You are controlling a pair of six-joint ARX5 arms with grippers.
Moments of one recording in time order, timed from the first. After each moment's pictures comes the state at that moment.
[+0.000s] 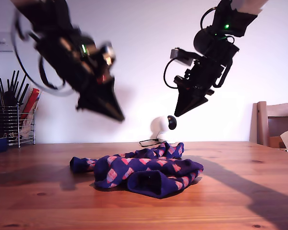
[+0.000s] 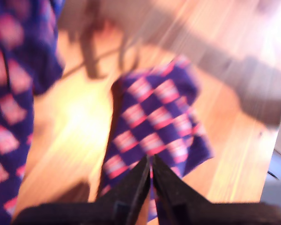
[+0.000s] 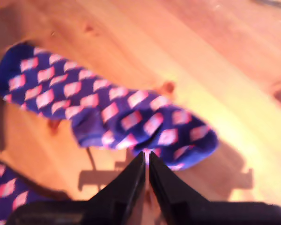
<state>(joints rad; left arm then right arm) -0.40 1.90 1.51 -0.77 0.66 0.36 0.27 2.17 1.94 -0.74 -0.41 -0.47</state>
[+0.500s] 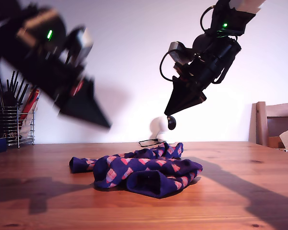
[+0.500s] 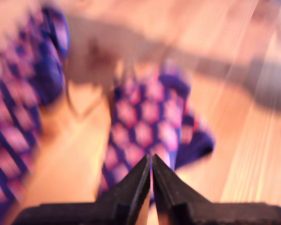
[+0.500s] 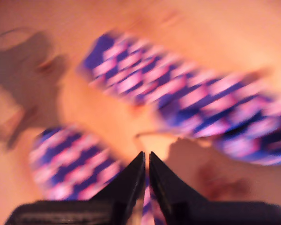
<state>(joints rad) -0.42 1.61 0.91 -0.19 0.56 0.34 0.29 2.17 1.94 -0.99 -0.67 -0.53</state>
